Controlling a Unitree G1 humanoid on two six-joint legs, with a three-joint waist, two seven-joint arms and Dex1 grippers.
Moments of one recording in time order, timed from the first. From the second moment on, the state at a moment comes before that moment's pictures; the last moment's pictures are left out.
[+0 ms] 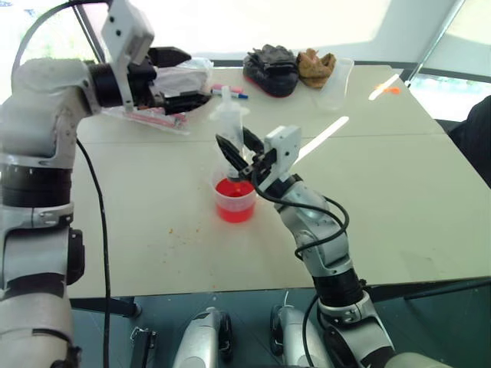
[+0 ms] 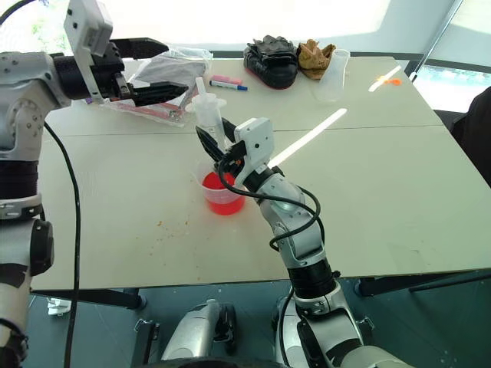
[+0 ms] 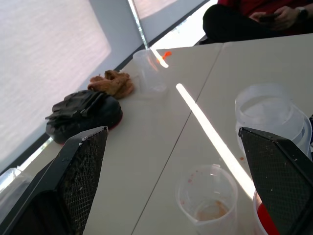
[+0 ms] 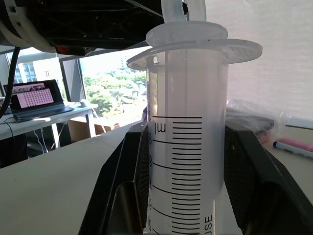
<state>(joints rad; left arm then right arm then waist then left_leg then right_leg) -1.07 0.75 0.00 0.15 -0.38 0.54 -1.06 -0.50 0.02 0.19 -0.15 0.24 0.21 0.36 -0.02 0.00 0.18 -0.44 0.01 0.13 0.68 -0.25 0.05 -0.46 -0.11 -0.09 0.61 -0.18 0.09</state>
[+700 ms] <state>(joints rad) -1.04 0.64 -0.04 0.18 -0.29 0.41 -1.06 -0.45 -0.01 0.23 -0.15 0.18 0.19 0.38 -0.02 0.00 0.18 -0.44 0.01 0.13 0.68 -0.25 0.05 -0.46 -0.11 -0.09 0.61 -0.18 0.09</state>
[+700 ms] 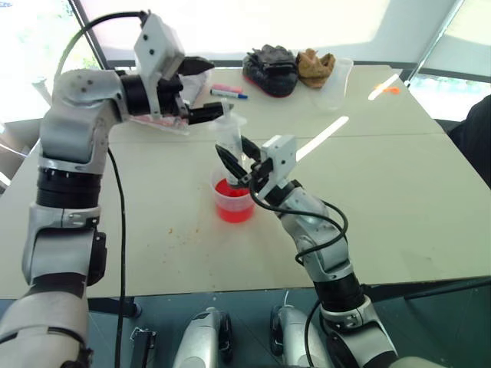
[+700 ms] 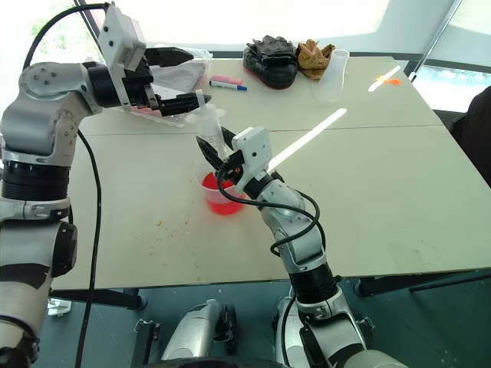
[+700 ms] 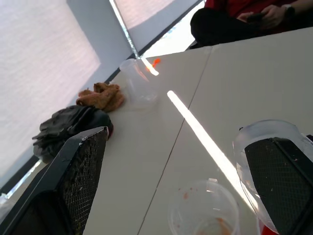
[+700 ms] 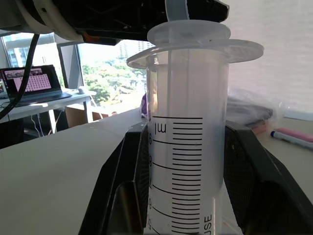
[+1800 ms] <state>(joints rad) -1.05 0.62 -0.06 0.14 -0.31 0.45 -1.05 -0.44 0.02 0.21 -0.09 0.18 0.12 0.38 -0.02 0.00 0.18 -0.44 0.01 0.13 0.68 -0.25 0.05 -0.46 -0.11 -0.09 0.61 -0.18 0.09</state>
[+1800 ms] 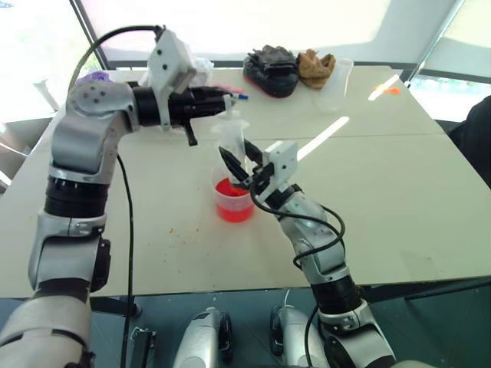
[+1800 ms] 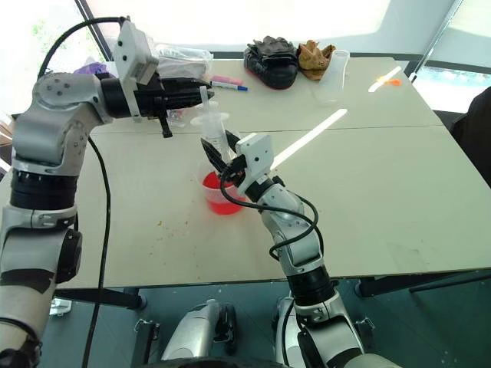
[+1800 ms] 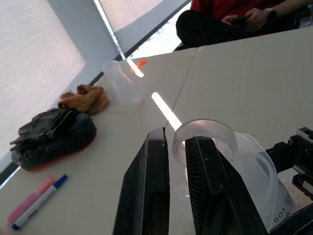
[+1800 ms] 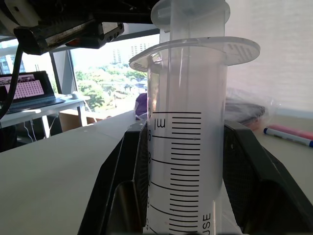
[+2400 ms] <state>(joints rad) -1.05 0.67 -0.06 0.10 -0.32 0.47 -1.08 -0.44 0.02 0.22 -0.09 0.18 0.11 0.39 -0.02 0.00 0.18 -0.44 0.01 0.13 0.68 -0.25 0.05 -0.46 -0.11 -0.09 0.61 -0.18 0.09</state>
